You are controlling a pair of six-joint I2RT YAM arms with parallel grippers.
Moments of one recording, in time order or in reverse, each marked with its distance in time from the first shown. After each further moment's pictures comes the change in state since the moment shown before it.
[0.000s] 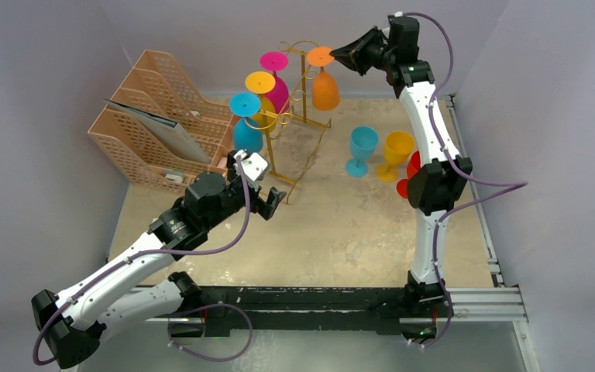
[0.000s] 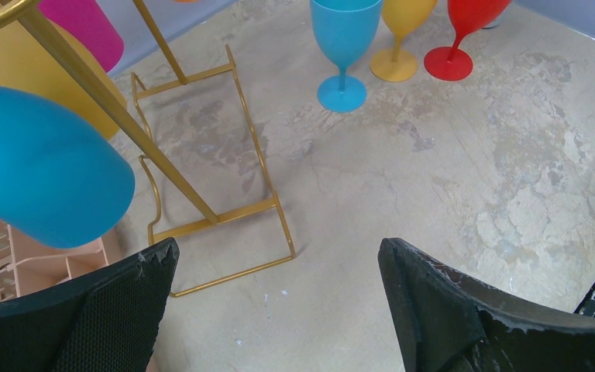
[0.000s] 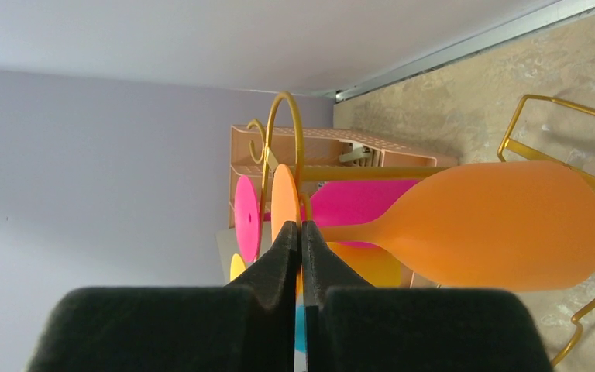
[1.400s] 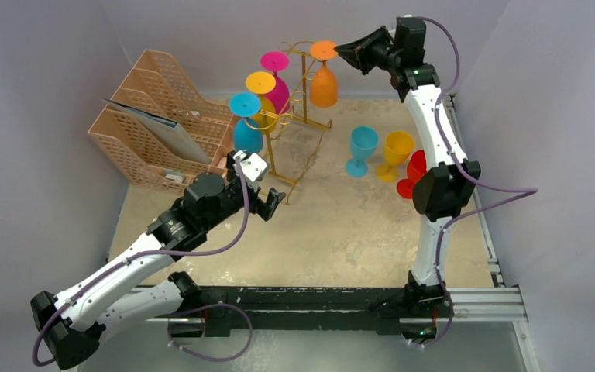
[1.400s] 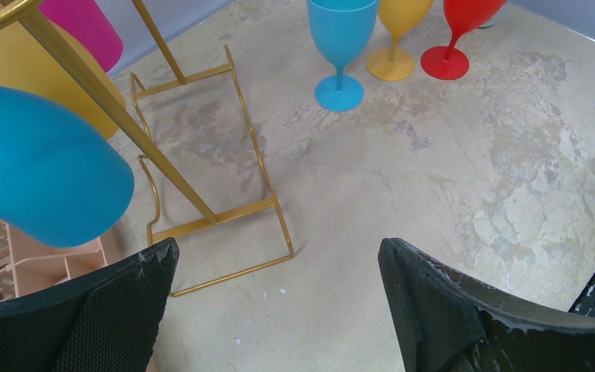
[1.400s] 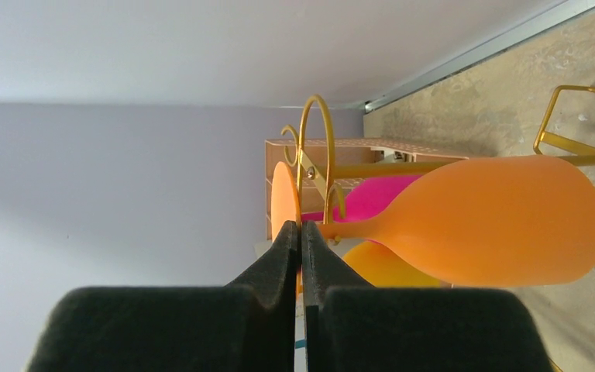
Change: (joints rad) left arm 0.000 -0.011 0.000 -0.010 0.008 -0.001; right arm -0.010 -0.095 -0.134 0.091 0.023 0.132
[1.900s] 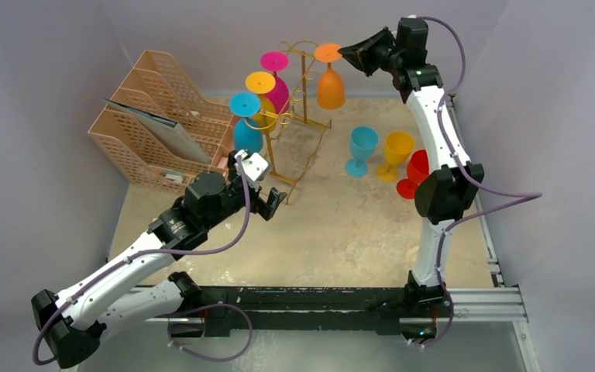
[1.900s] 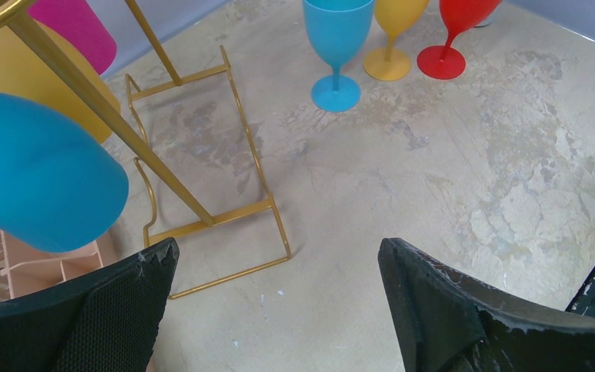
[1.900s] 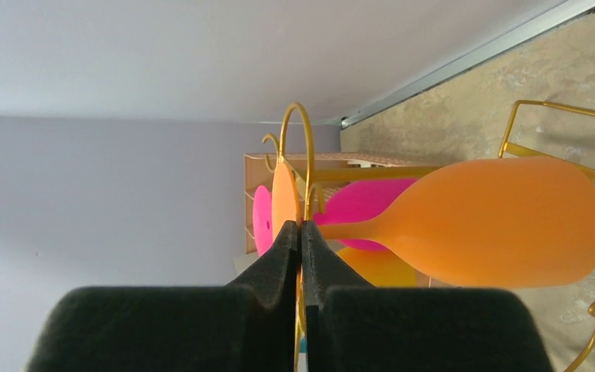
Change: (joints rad) left arm 0.000 0.009 0.006 0.002 0.007 0.000; right arm 0.000 -0.033 -0.033 -0.040 0.069 -0.058
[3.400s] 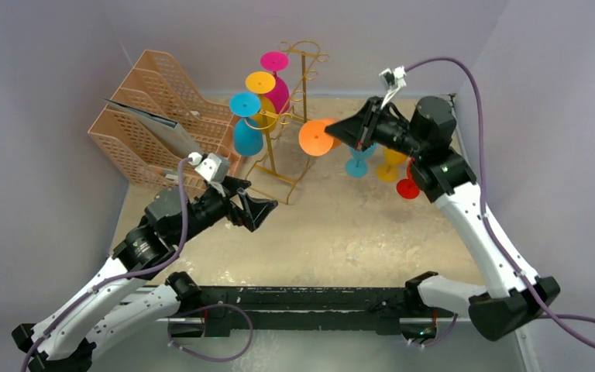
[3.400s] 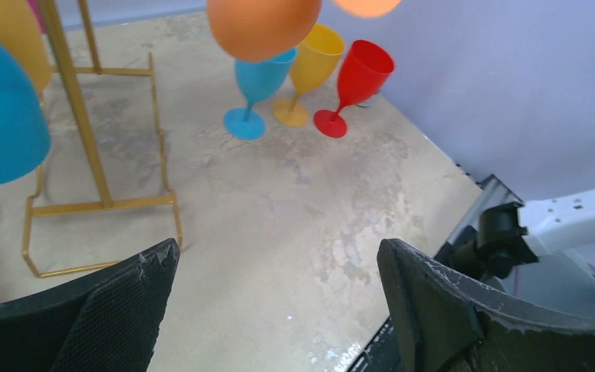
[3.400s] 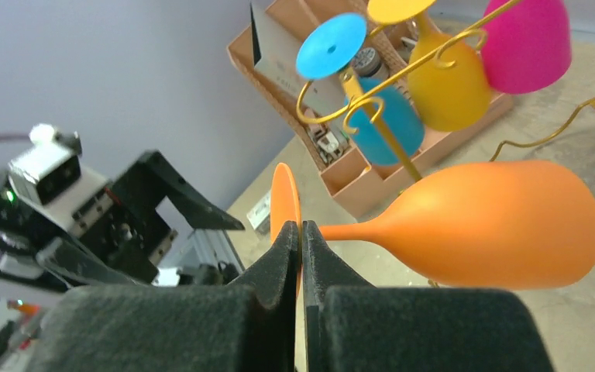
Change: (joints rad) left arm 0.000 -0.212 0.019 -0.122 0.055 -0.399; right arm 0.203 -0.852 -0.895 0.257 -0.186 -0.594
